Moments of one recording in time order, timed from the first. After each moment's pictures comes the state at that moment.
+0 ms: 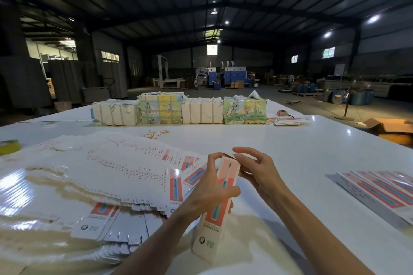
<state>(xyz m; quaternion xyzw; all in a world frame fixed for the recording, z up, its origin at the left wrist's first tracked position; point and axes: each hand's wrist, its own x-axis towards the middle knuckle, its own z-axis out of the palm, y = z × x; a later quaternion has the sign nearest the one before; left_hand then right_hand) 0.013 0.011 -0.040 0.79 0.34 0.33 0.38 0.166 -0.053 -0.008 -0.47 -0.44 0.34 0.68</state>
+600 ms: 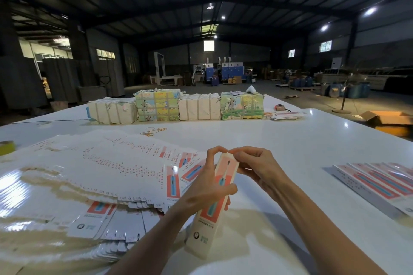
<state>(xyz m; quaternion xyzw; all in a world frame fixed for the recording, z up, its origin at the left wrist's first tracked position) 0.008 0.010 -0.037 0.82 0.28 0.34 0.38 0.177 -0.054 -0.003 -0.50 -0.44 0.36 0.65</state>
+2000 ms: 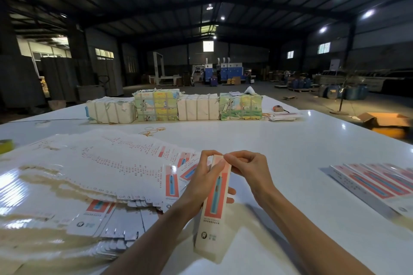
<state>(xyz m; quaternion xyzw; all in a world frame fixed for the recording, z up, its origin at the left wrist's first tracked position) 0.014 0.023 -0.047 0.65 0.25 0.40 0.59 0.162 -0.045 -0.027 -0.49 -0.46 0.26 0.69</state>
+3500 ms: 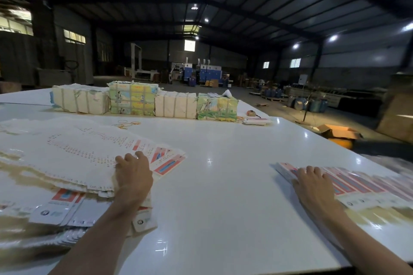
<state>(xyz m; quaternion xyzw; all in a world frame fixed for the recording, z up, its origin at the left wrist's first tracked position) -0.050 0.067 -0.040 0.74 0.64 0.13 -0.12 0.331 -0.179 -0.045 -0.90 -0.35 -0.27 -0.05</state>
